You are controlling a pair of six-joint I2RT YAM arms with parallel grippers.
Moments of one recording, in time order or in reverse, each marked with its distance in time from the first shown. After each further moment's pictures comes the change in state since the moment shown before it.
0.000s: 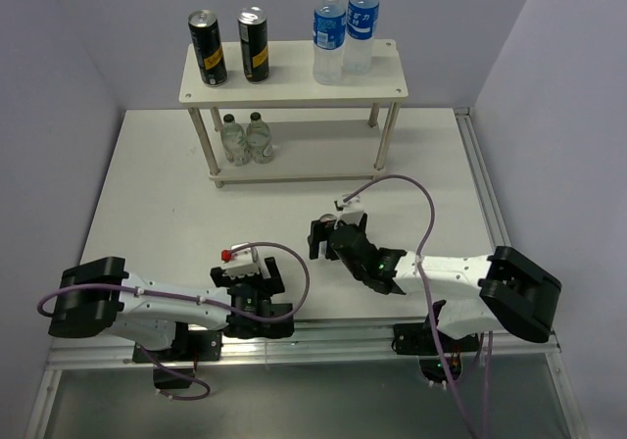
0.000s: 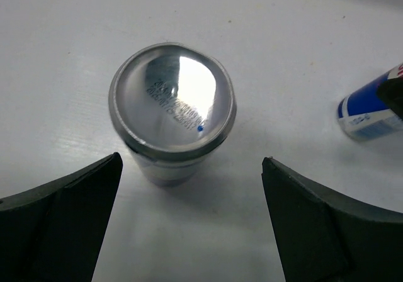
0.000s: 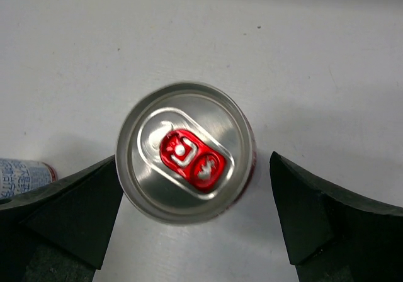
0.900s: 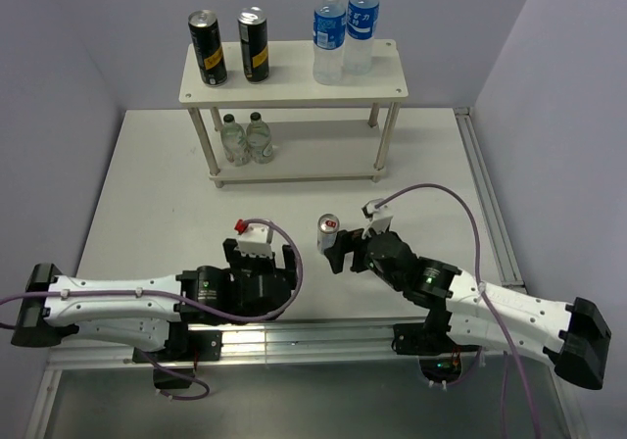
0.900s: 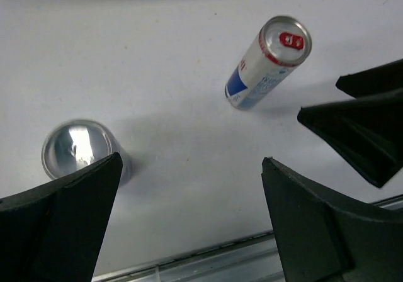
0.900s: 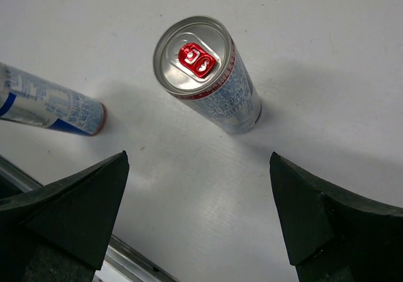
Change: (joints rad) left arm 0.041 -0.277 0.208 0.238 0.186 0.774; right arm 0.000 -0.497 -0.047 -0.379 -0.169 0.002
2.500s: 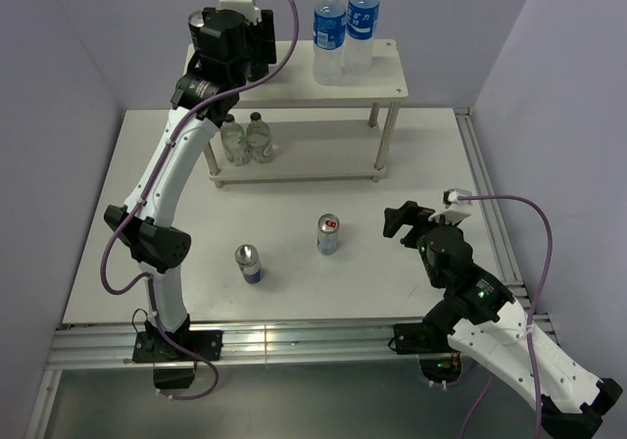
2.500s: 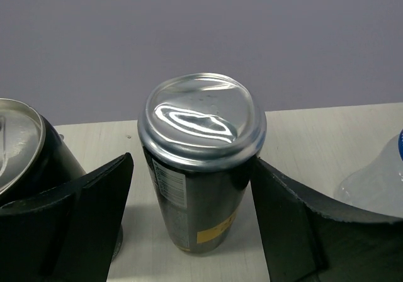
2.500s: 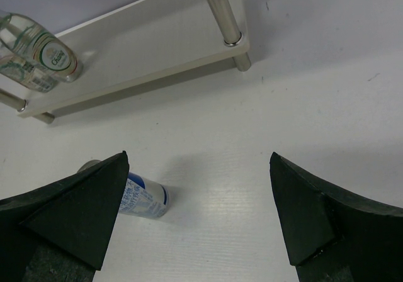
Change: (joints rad) left arm 0.990 0.882 1.498 0.192 0.587 0.949; right arm -0.328 -0.349 0.079 -0.241 0.222 -0.026
